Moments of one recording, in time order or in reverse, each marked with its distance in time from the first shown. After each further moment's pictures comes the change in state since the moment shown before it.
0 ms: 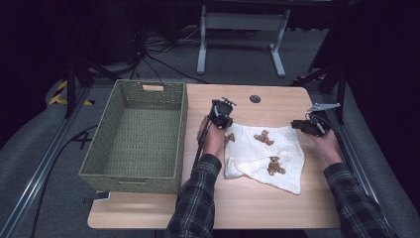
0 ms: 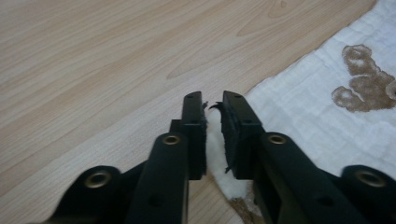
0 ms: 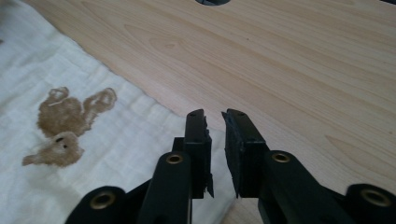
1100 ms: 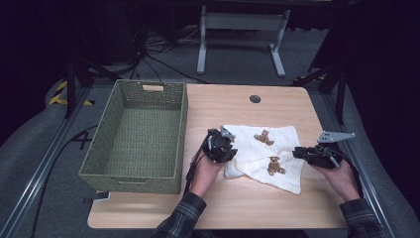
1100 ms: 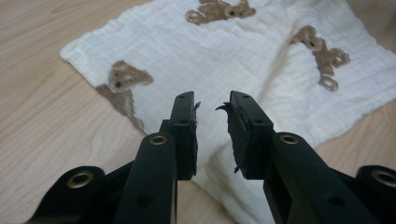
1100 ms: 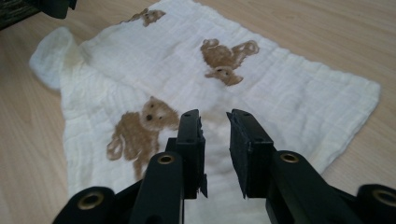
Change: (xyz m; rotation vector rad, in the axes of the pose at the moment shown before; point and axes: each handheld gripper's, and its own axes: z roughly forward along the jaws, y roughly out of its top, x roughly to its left) left arm -0.058 -0.086 -0.073 -0.040 -0.216 0.081; right arm 0.086 -0.058 -0.073 -0.035 0.166 -0.079
